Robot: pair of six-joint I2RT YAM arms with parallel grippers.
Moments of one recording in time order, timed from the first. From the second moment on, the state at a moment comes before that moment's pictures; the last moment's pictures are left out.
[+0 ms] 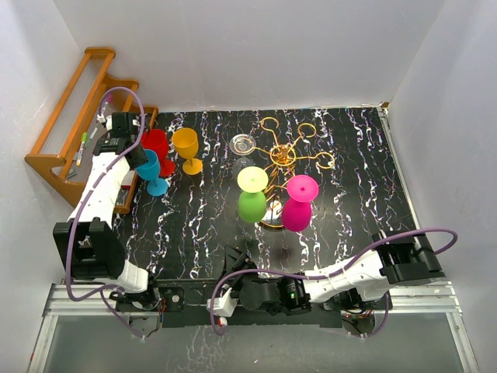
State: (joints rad) left arm 0.02 1.51 1.34 -0.77 -0.38 -0.38; right arm 1.71 1.45 0.65 0.30 0.74 -1.22
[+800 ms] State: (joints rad) left arm 0.02 0.90 1.09 -0.69 -0.21 -0.37; right arm 1.70 1.51 1.14 0.31 0.73 -1.19
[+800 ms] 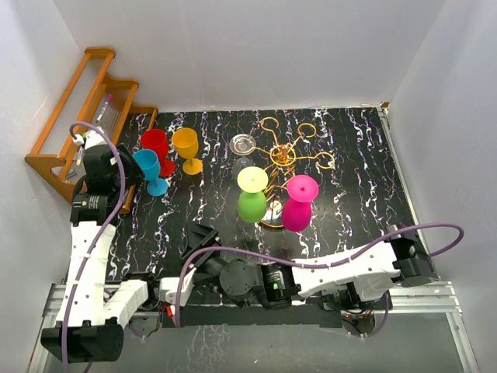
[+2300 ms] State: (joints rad) left arm 0.02 0.95 0.98 -0.52 0.25 -0.45; right arm 0.32 0.83 1.37 -0.76 -0.08 0.76
